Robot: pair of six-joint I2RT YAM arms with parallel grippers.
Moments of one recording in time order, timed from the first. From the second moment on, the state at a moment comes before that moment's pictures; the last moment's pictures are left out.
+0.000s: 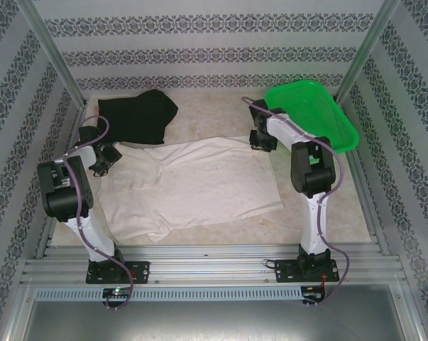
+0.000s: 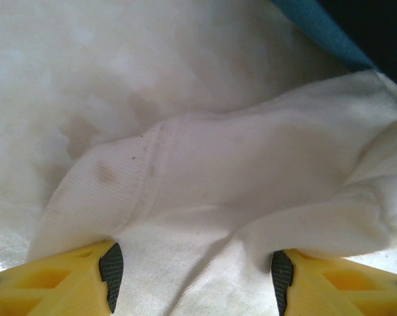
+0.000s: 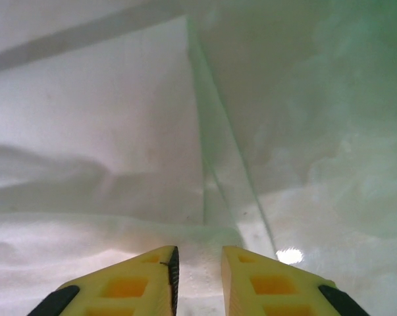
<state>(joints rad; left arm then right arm) 0.32 1.86 1.12 -0.37 0.11 -0.54 0.26 2.20 1.75 -0.92 0.11 0.50</state>
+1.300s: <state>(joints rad) 0.39 1.92 1.20 -0.39 0.21 -0.46 0.28 2.20 1.69 -0.94 0.21 0.42</state>
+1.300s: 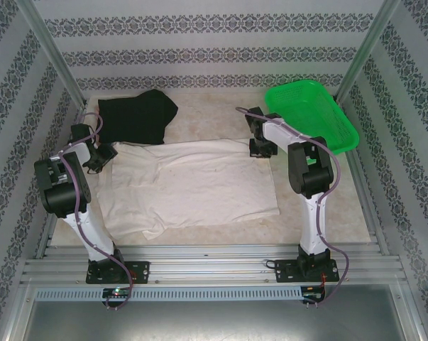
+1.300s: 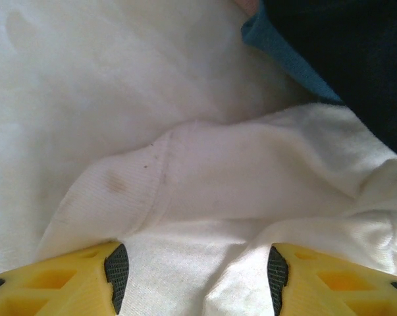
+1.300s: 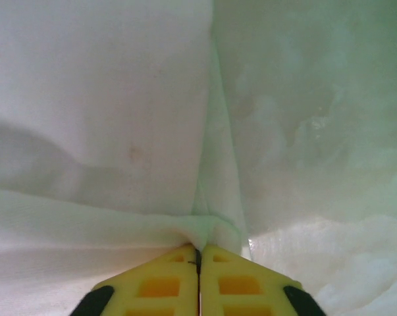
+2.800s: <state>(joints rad) 0.16 0.87 0.79 -1.25 0.32 -0.63 0.27 1.23 0.88 -1.18 -0.33 0.53</state>
